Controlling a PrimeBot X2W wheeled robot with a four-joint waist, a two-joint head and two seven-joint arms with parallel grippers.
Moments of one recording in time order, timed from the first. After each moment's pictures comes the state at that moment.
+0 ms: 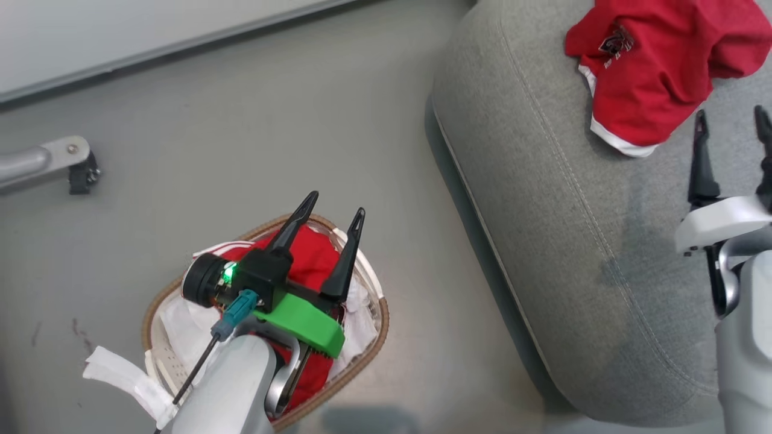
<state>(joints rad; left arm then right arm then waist) -0.38 0.12 -0.50 0.32 -0.30 -0.13 -0.26 -0.50 -0.13 -0.30 0.39 -0.16 0.13 -0.26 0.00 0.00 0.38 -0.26</state>
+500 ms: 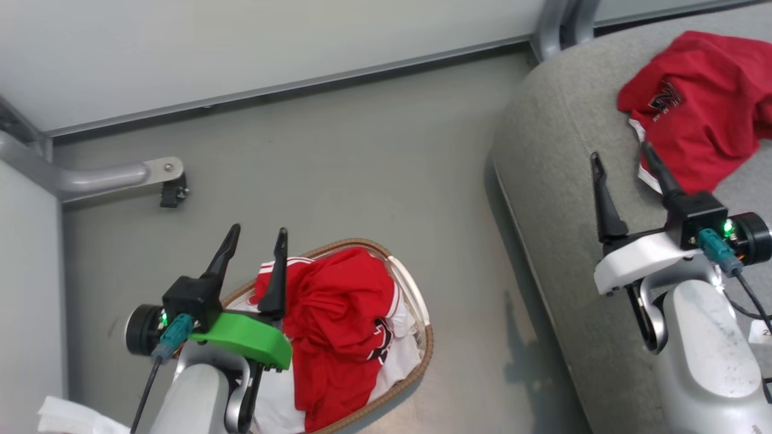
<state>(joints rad) -0.27 0.08 -0.24 0.38 -0.25 -0.13 -0.26 -0.42 -0.08 -0.07 0.35 -0.04 0.13 -0.26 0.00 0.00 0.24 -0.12</state>
